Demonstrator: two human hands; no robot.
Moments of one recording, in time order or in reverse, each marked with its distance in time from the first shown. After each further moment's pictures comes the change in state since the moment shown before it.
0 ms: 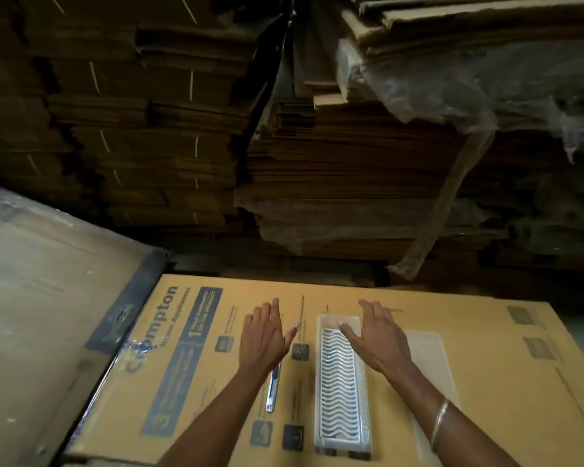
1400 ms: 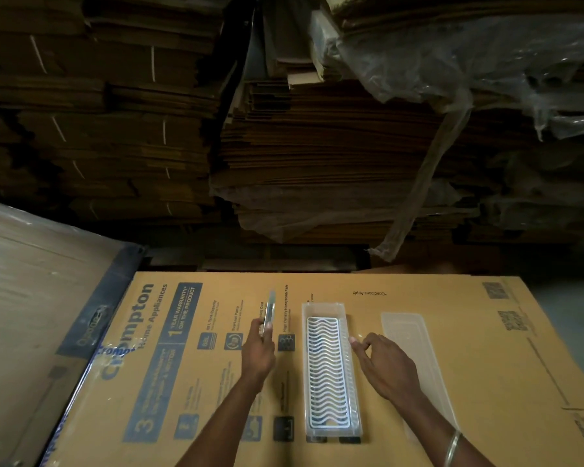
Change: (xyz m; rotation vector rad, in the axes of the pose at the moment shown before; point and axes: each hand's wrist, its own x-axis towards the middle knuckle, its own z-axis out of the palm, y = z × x) left_hand -0.024 0.015 0.056 -1.128 -0.208 -0.480; right_hand -0.050 0.048 0.037 0.109 -0.041 0.163
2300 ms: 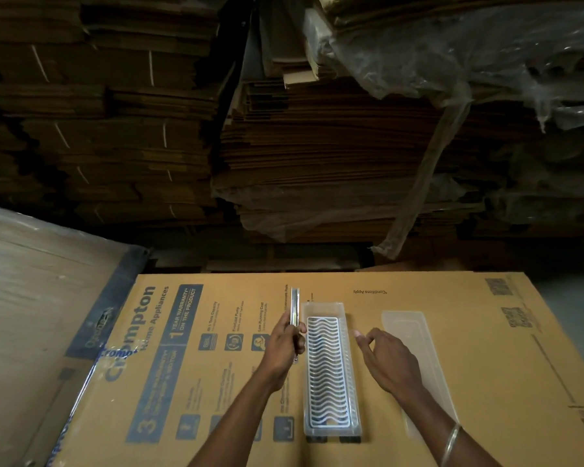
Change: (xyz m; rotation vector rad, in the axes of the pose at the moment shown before) left_hand -0.034 0.067 0.021 -0.232 -0.259 0.064; right_hand 0.015 0.016 0.005 0.020 0.040 0.013
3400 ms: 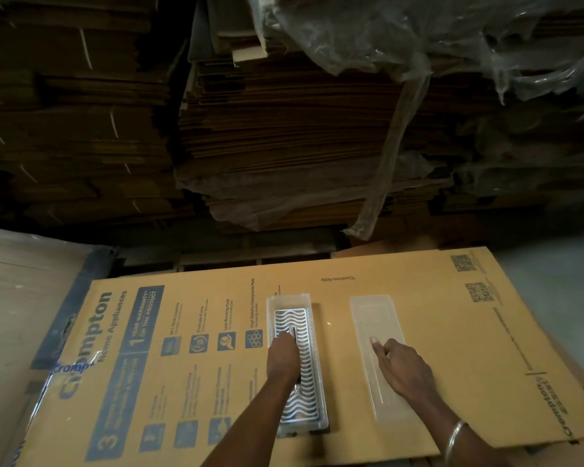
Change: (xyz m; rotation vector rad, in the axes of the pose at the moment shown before) left_hand 0.032 -0.057 0.087 1.114 -0.072 -0.217; right_hand -0.010 0.108 -0.003 -0.051 -0.112 0.252
